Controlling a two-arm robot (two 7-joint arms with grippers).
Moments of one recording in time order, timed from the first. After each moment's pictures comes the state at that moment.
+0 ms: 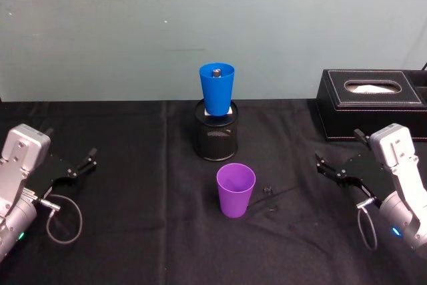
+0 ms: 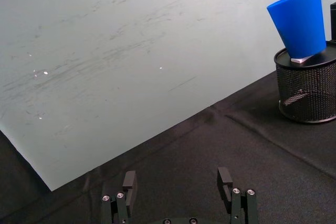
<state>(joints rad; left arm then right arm) -0.20 0.60 0.45 -1.41 -0.25 -0.12 0.03 0.20 0.60 -0.45 -1.41 0.25 -0.12 -0.03</state>
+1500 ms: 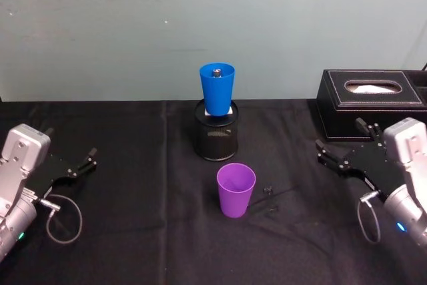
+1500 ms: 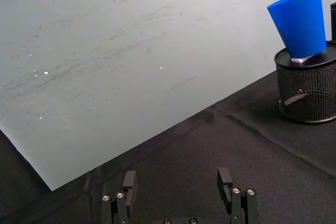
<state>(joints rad) -0.20 0.60 0.45 -1.41 -0.25 -0.12 0.03 0.17 0.61 -0.41 -1.45 0.28 -0.19 0.01</state>
